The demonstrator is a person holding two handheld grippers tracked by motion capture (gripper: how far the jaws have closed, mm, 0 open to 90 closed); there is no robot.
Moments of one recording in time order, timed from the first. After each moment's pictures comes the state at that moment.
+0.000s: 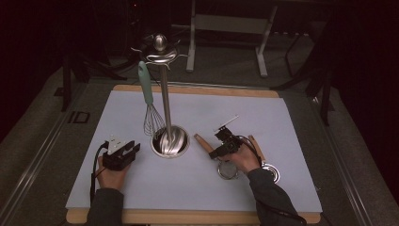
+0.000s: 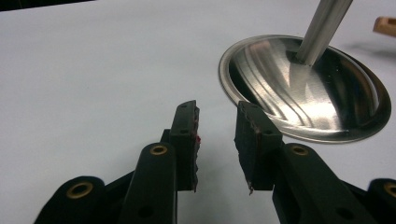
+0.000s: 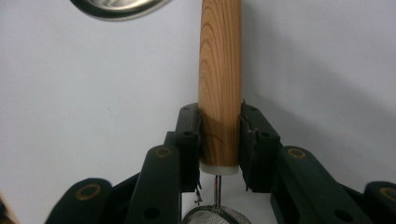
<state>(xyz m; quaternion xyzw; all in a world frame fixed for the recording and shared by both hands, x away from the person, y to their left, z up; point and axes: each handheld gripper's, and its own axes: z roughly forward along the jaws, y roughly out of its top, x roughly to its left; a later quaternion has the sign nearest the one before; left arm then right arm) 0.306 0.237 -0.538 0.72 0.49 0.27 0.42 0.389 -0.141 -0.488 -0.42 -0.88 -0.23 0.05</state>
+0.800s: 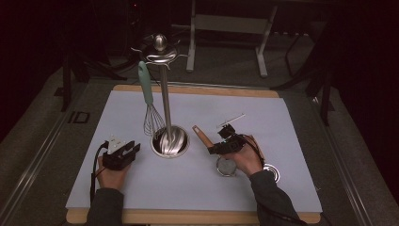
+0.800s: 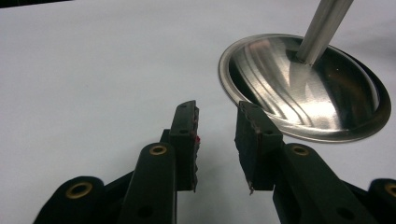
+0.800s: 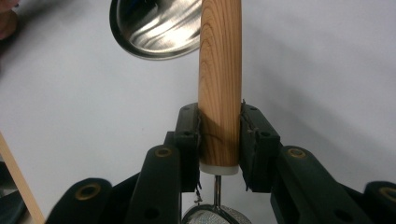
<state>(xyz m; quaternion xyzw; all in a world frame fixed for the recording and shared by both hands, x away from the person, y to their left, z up) 0.307 0.237 -0.538 0.72 0.49 0.26 0.42 0.375 -0.145 -0.462 -0.39 -0.87 -0.30 0.01</state>
